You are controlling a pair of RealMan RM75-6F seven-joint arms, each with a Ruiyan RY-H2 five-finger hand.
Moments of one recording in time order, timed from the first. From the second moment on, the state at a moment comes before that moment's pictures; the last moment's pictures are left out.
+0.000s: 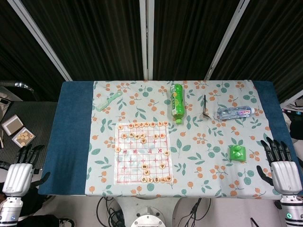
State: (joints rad) left arm -0.07 -1.23 0.05 -1.54 1.54 1.57 0.02; right arm 0.03 -1.24 0.03 -1.39 -1.58 1.57 0.02
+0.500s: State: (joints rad) left arm -0.08 -1.21 0.03 -1.58 1.58 1.56 0.01; right arm 0.04 -1.22 0.04 -1.43 -1.59 1.58 -0.01
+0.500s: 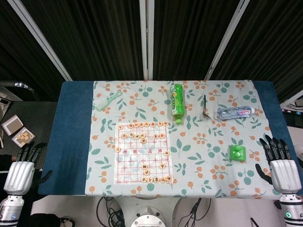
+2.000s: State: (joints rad) left arm -0.78 -1.74 -0.26 -1.28 1.36 0.86 -0.02; right arm 0.00 -1.20 0.06 -1.34 -1.57 1.65 0.14
